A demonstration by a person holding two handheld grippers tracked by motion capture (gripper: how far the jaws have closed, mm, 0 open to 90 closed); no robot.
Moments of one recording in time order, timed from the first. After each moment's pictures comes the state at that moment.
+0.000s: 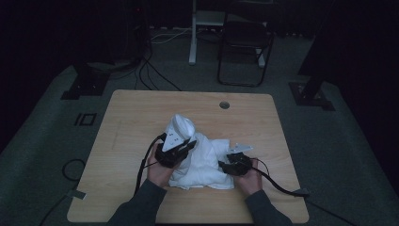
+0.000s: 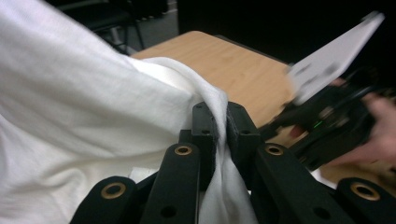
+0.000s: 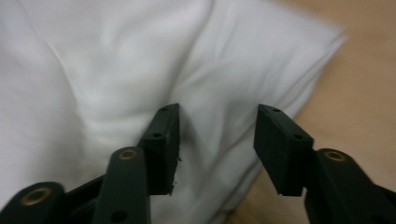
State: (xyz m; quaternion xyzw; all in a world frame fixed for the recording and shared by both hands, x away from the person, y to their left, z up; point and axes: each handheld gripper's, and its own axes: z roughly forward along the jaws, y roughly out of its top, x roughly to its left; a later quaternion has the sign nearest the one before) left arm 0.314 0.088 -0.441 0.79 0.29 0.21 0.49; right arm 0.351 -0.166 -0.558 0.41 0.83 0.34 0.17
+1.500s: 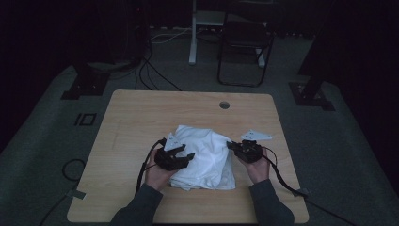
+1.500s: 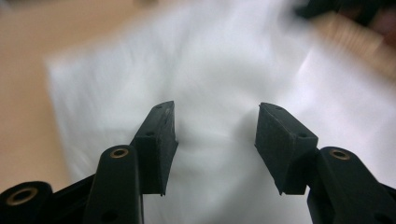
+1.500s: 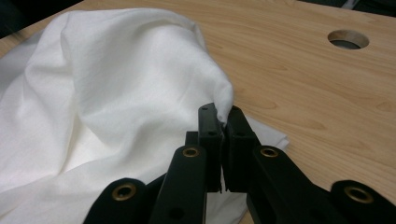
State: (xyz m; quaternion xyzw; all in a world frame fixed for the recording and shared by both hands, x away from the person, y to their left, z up) left arm 0.332 0.105 -0.494 0.82 0.35 0.15 0.42; right arm 0.366 -0.198 -0.502 0.39 0.77 0.46 0.18
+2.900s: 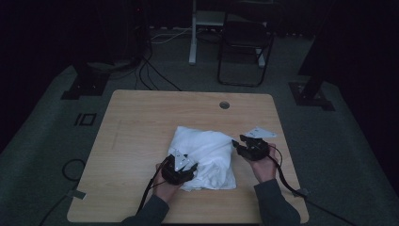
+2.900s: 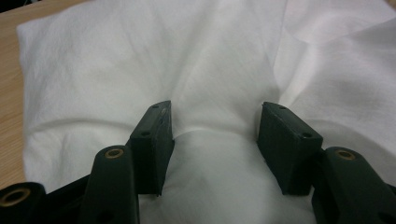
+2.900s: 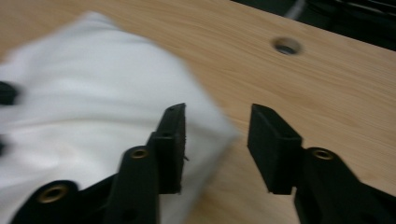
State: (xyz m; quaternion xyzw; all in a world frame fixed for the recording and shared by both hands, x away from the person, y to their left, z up) left arm 0.307 0.086 -0.537 0.81 0.35 0.24 0.41; right arm 0.357 -0.206 -0.479 0.41 0.77 0.42 0.24
